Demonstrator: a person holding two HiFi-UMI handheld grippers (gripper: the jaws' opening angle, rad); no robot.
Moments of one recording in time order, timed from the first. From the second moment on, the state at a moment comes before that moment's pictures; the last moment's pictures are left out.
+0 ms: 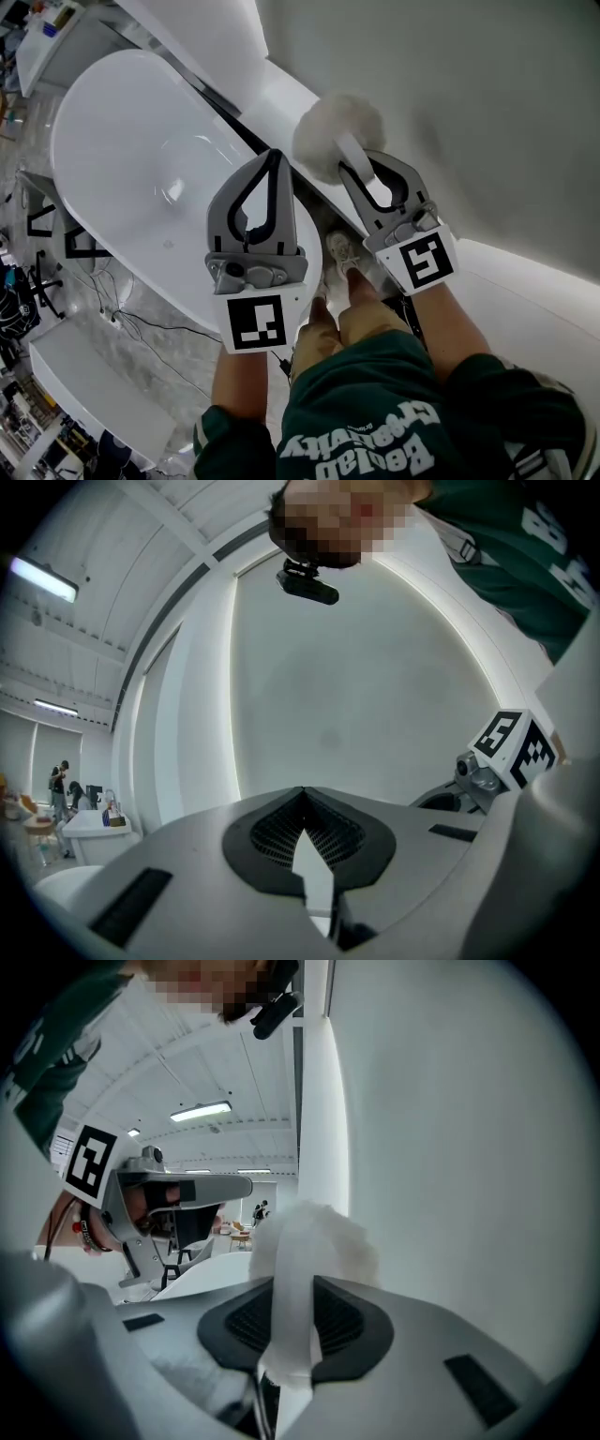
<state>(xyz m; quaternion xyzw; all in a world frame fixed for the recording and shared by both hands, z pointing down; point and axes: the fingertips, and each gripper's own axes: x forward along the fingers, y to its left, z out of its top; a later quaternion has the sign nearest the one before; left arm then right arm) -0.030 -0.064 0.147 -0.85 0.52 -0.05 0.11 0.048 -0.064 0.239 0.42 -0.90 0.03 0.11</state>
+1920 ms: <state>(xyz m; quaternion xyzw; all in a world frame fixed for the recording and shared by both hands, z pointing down) -0.026 -0.110 0.307 -0.83 0.55 -0.04 0.00 0.027 -0.162 0.540 0.35 -0.86 0.24 0.28</state>
